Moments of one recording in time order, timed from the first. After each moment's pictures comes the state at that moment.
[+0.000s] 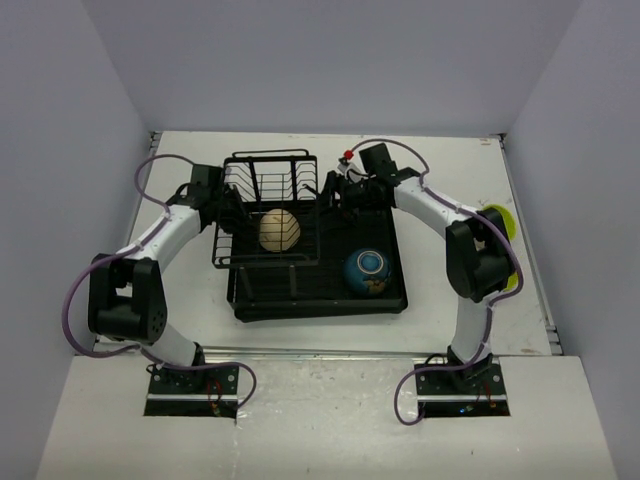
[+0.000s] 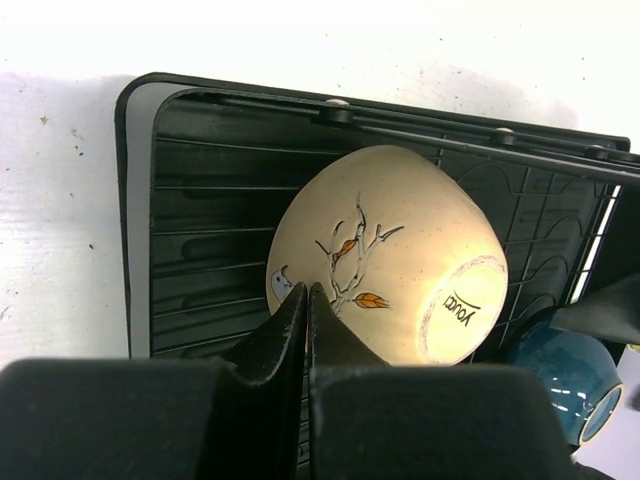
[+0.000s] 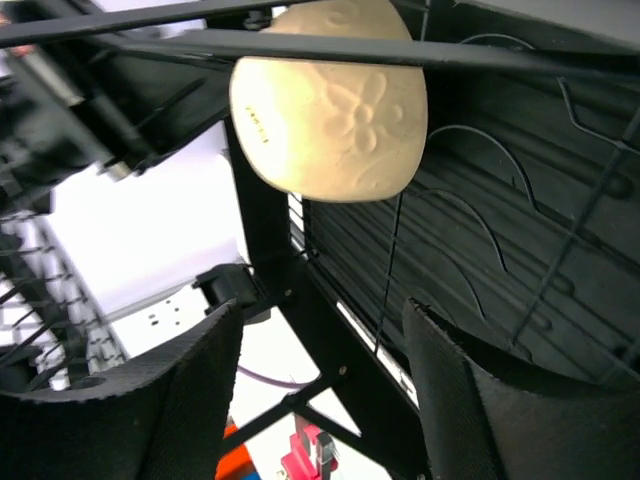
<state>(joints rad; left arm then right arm) -0.13 1.57 1.07 -0.43 0.30 -0.59 0.44 1.95 1.51 -0.45 -0.83 0.76</state>
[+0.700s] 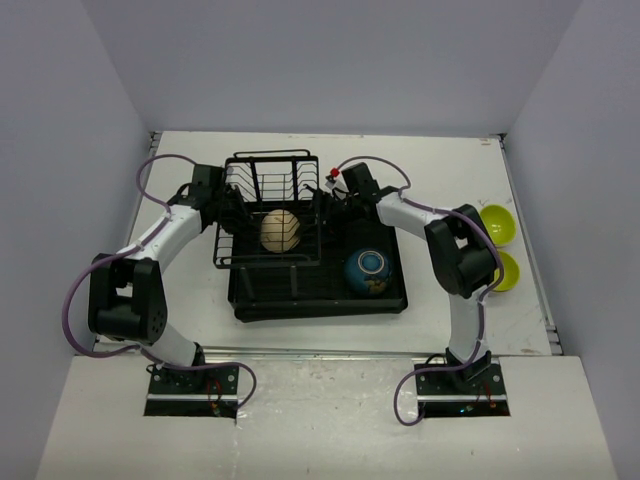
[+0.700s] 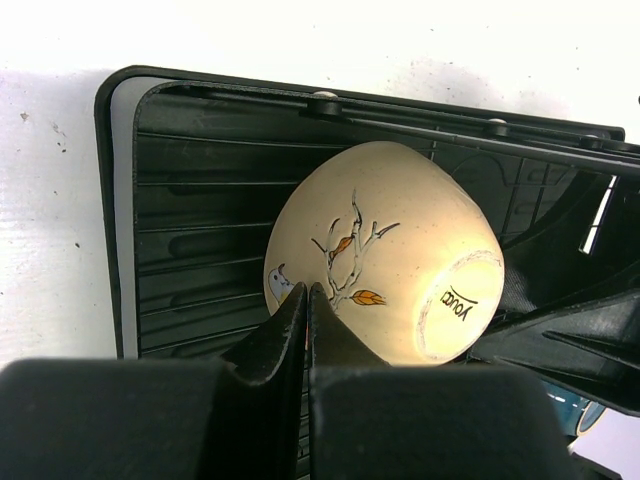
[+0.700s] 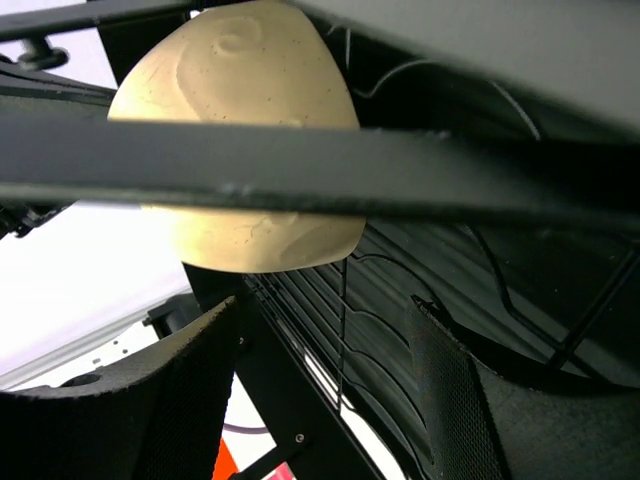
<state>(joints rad) -0.14 1.57 1.08 -0.43 0.31 -0.59 0.53 2.04 1.41 -0.25 -0.74 0.82</state>
